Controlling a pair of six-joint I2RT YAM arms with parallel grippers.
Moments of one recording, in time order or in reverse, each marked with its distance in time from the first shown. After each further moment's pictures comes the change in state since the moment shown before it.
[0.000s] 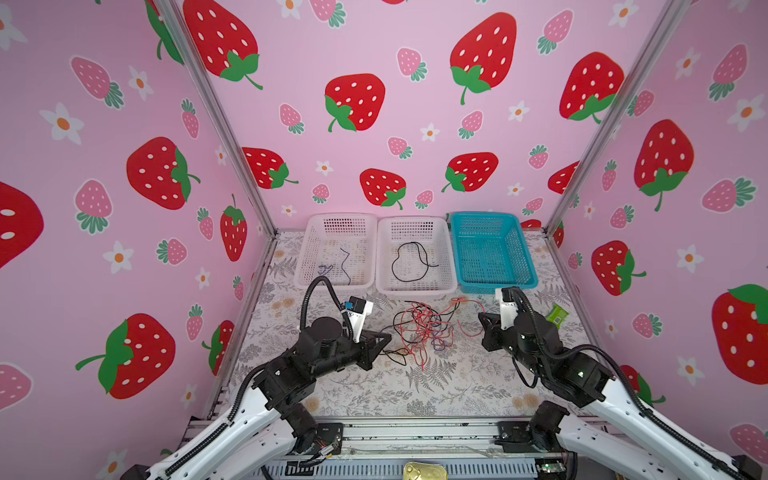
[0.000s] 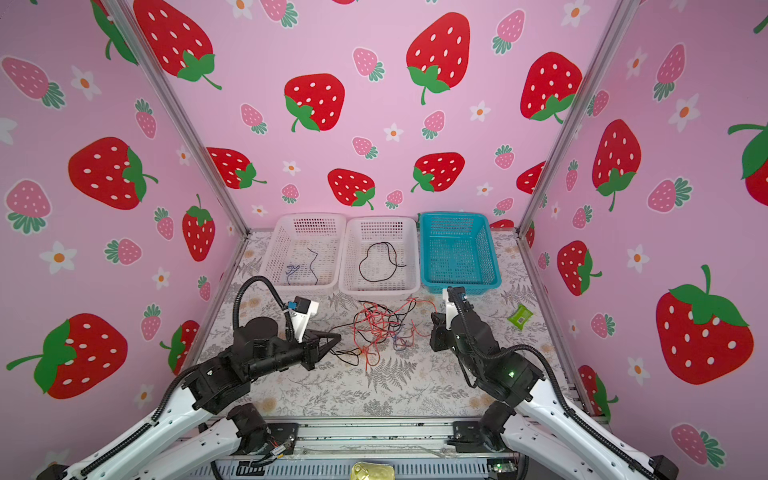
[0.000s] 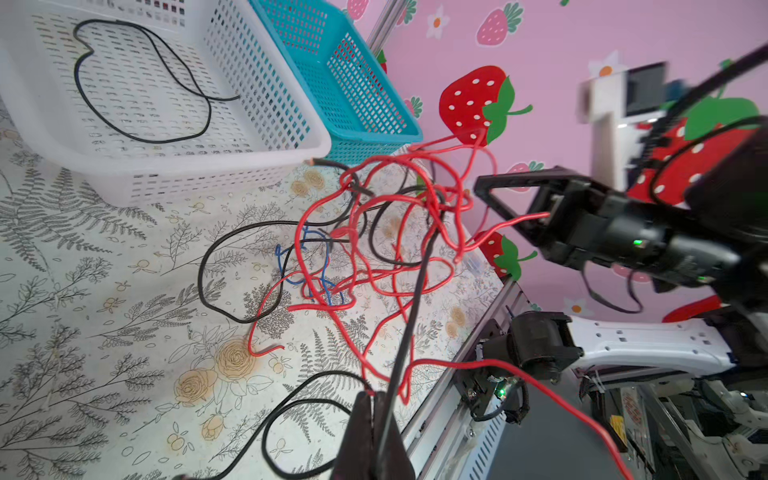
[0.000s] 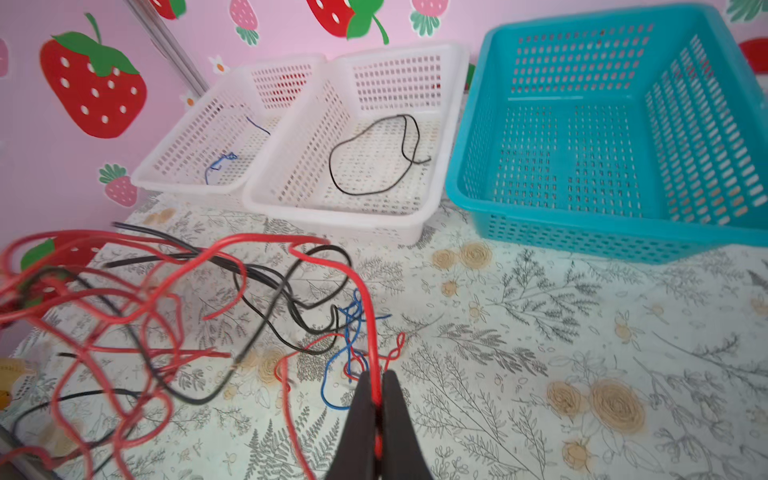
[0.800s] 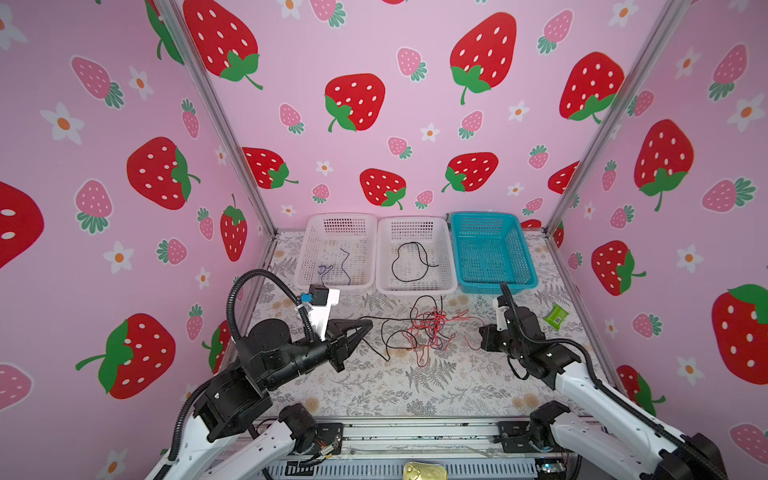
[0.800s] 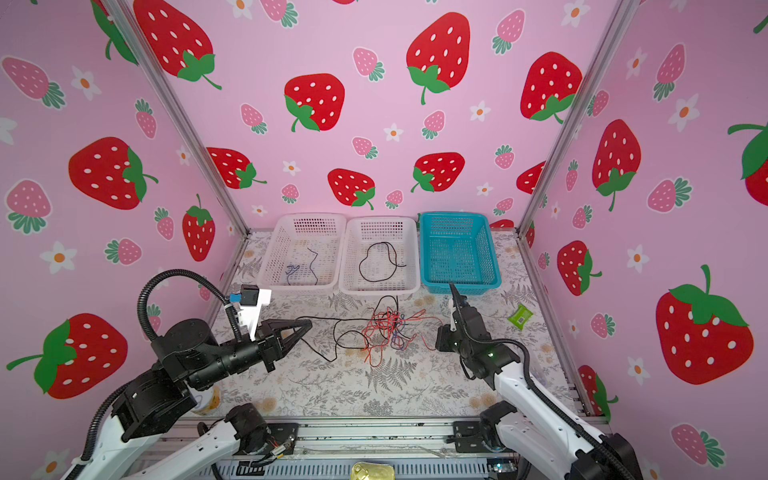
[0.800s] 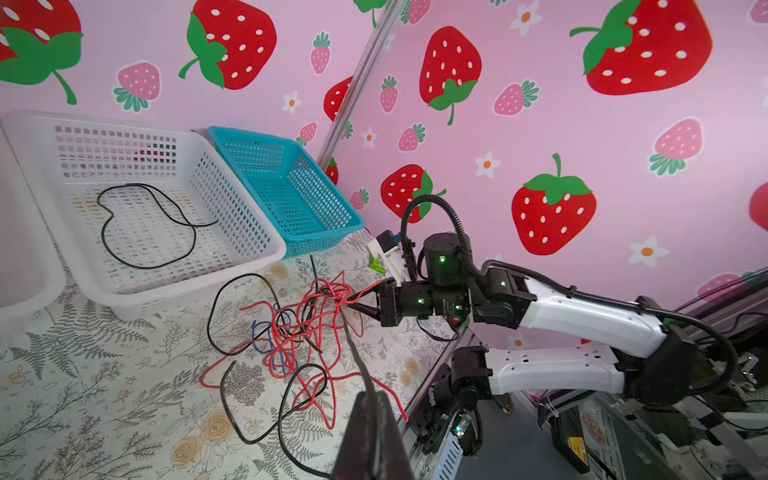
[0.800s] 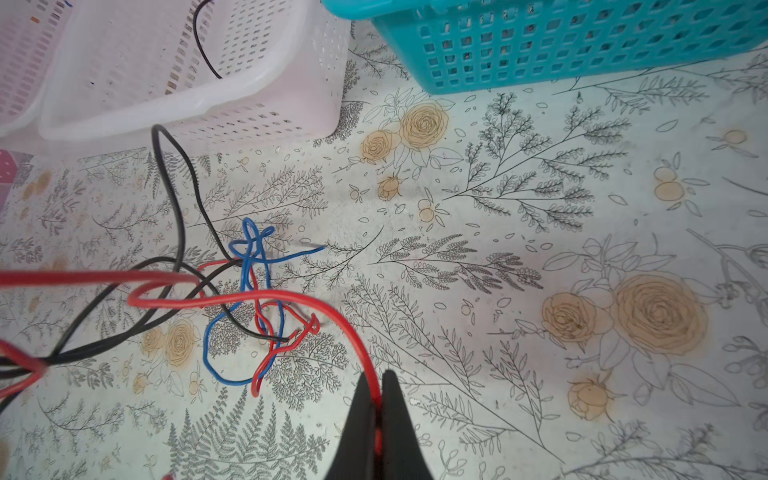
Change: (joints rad) left arm 0.020 -0.085 0.319 -0.165 0.007 0.032; right arm -0.284 0.224 -0.195 0.164 -0.279 0.029
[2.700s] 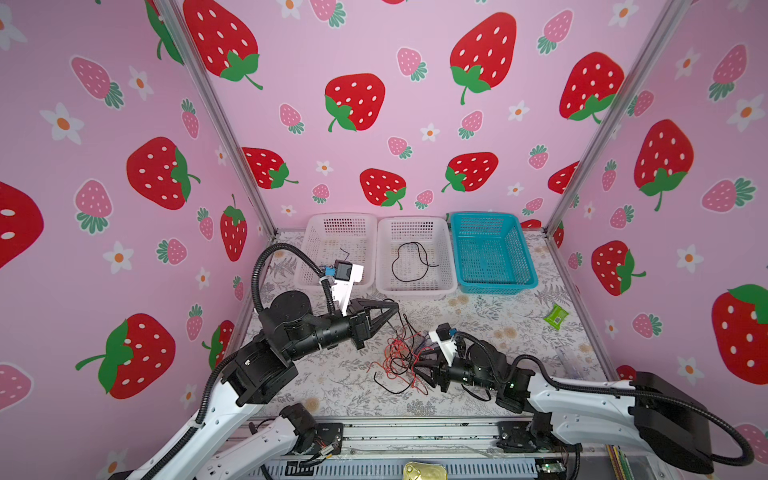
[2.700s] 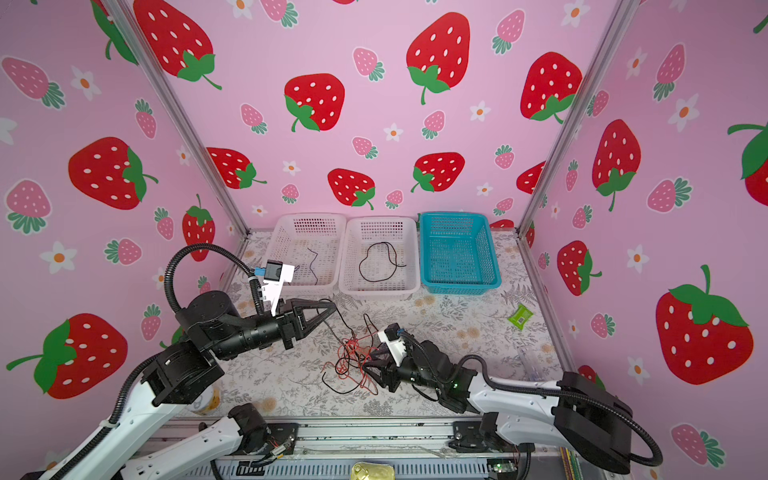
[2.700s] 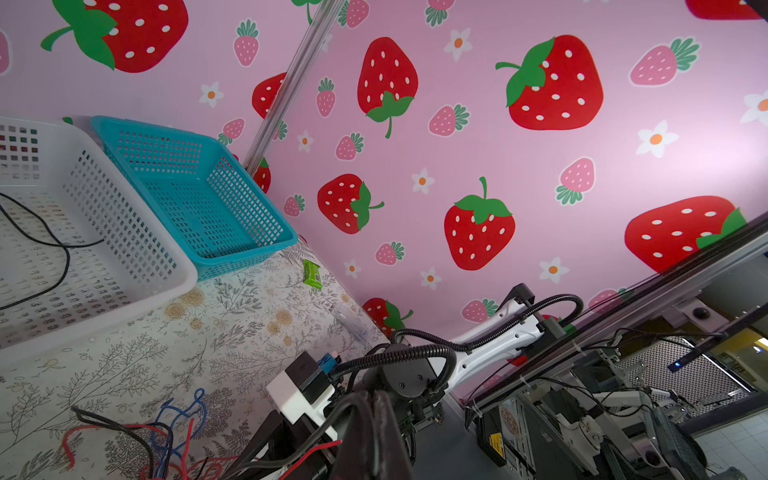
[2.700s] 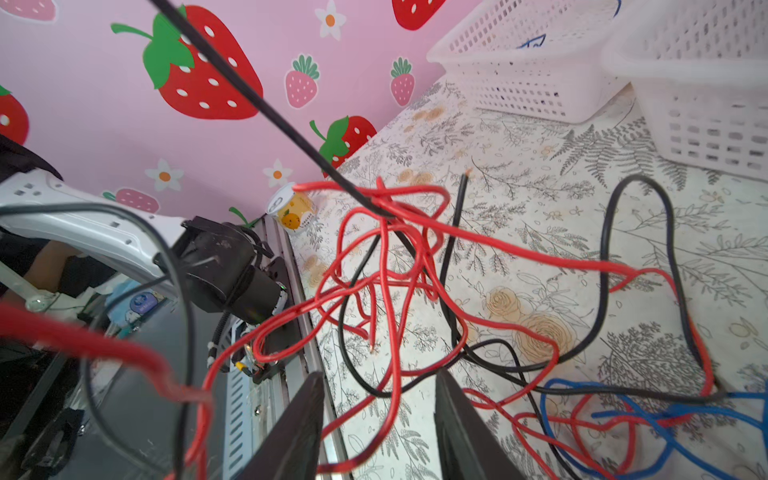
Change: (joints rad) left arm 0.000 0.196 0.056 0.219 0.159 -0.115; right arm 0.635 0.216 -0.160 0.888 -0.185 0.018
